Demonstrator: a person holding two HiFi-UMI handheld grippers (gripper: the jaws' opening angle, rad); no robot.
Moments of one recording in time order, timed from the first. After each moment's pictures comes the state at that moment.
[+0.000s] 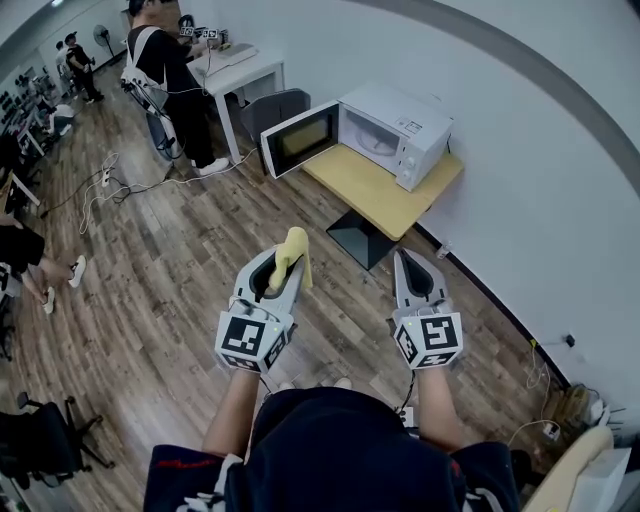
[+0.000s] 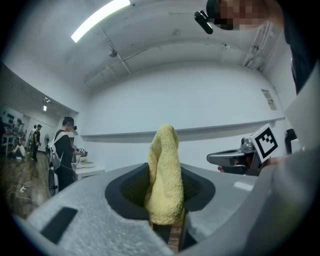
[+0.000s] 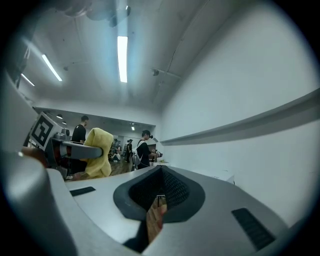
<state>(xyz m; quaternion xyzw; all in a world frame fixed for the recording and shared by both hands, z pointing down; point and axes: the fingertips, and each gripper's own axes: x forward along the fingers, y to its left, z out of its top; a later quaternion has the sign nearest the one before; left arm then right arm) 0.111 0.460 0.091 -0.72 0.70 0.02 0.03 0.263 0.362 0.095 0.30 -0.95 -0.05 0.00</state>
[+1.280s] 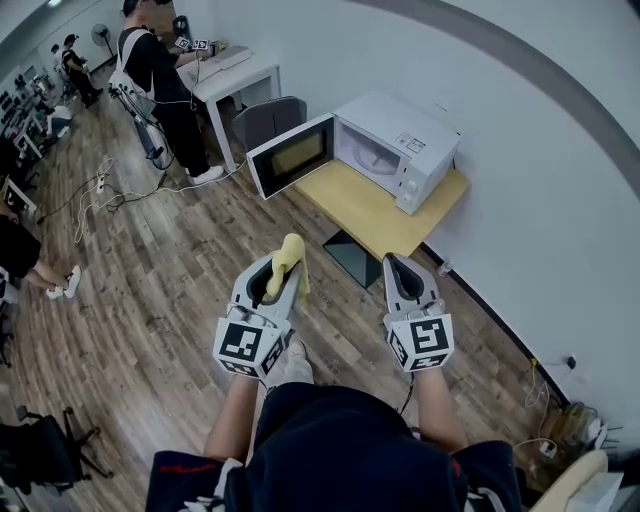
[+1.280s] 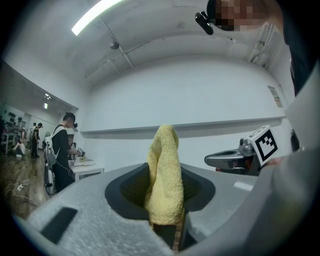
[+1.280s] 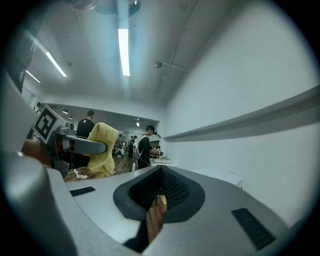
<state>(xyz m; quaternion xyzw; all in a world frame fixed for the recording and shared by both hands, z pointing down) 0.069 0.341 0.111 -0.71 0.70 0.02 0.02 0.205 0.245 0.119 0.27 -0.96 -0.07 0.03</state>
